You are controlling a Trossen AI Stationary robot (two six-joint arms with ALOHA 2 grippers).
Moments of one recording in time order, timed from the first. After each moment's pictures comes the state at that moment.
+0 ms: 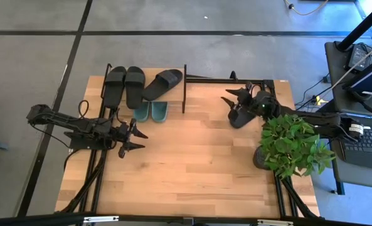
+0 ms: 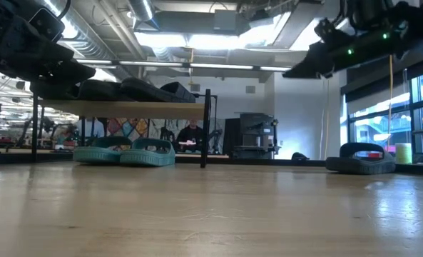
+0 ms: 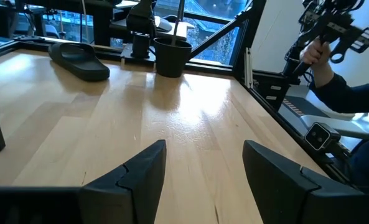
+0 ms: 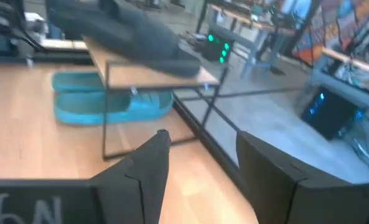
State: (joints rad) left arm -0.18 0.31 0.01 0.17 -0.02 -0.20; right arm -0.39 0.90 0.40 0.36 0.17 -0.21
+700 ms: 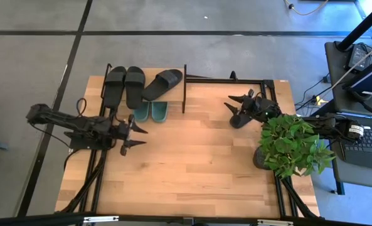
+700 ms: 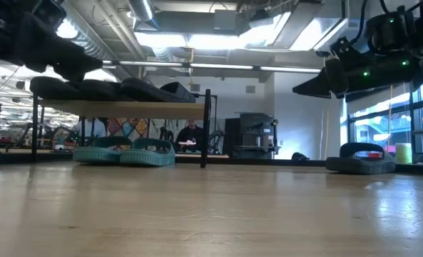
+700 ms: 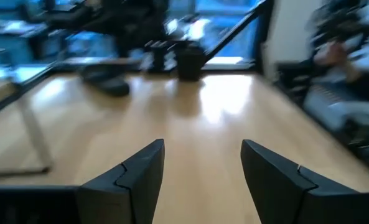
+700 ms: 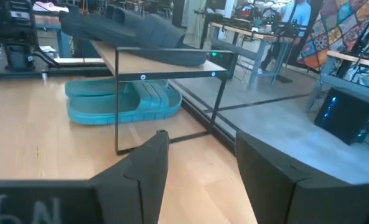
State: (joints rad) left arm -0.18 0.32 0.09 0.09 -0.10 -0.05; right arm -0.43 0.90 0.14 0.70 0.11 -0.13
